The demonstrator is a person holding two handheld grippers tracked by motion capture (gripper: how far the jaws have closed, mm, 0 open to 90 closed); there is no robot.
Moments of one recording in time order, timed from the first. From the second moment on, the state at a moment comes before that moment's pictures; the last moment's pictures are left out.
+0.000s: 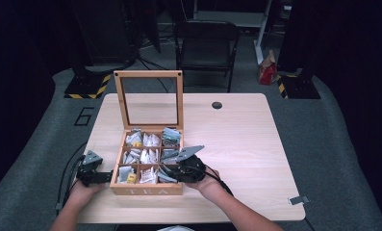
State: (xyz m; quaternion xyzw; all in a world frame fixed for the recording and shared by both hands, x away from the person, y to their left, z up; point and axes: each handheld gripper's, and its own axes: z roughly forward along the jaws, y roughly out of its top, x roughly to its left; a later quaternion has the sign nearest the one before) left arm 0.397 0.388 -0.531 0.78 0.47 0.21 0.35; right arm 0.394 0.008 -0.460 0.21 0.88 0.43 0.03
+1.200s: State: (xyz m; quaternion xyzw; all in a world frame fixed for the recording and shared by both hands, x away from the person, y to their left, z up) left arm 0.397 0.388 -0.531 0.78 0.47 0.21 0.35; right arm 0.397 0.015 -0.466 0.21 0.88 0.42 0.03
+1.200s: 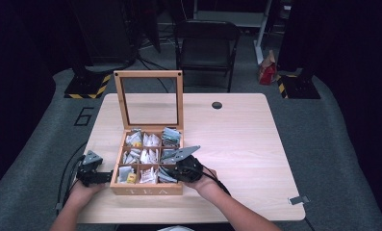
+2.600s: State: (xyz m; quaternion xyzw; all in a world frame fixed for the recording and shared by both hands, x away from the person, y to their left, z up) left arm 0.397 0.388 -0.531 0.78 0.47 0.21 0.36; right arm 0.396 0.002 -0.420 0.20 0.87 0.46 0.02
